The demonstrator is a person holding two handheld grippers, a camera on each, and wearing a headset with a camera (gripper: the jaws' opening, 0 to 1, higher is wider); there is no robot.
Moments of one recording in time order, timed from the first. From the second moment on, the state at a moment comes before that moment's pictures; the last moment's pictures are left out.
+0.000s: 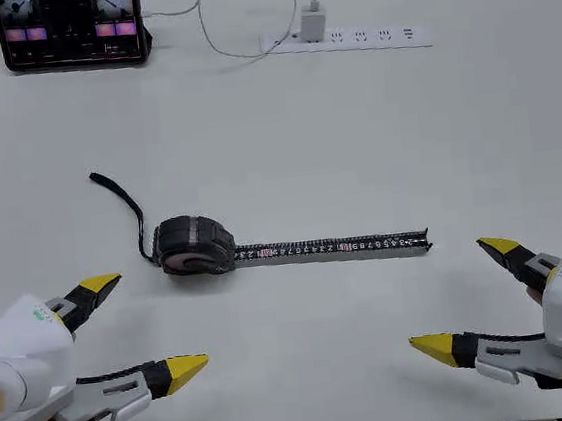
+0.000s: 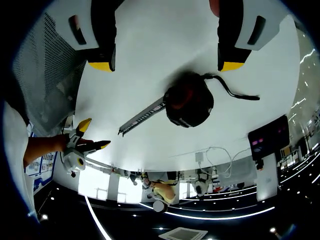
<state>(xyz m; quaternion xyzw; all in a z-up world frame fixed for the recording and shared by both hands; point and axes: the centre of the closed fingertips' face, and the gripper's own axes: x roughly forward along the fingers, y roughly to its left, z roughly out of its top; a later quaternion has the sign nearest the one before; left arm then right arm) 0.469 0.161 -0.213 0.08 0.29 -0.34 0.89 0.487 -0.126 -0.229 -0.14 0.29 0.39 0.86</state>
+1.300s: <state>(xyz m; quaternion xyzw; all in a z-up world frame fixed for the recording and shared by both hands) 0.468 0.167 -0.212 0.08 0.29 -0.34 0.89 0.484 -0.122 -0.229 -0.14 0.30 0.39 0.86</state>
